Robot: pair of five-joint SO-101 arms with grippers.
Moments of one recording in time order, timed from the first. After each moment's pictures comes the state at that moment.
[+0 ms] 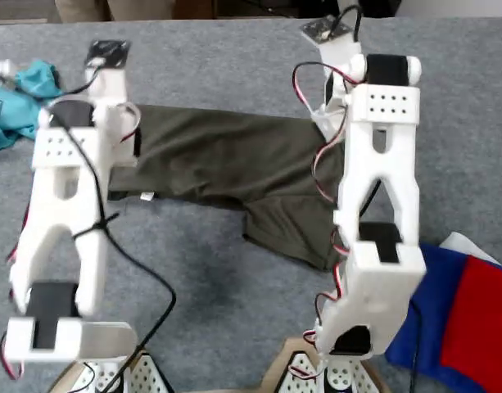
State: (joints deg) left arm -5.6 -7.8 8.0 72.5 -13.4; right arm -1.0 19.7 -31.4 97.5 23.1
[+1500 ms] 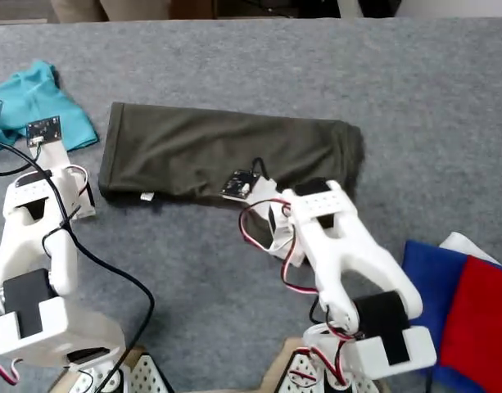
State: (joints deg) left arm -24.4 -0.2 36.6 42.3 -13.3; right arm -16.4 -5.1 47.2 58.7 42.4
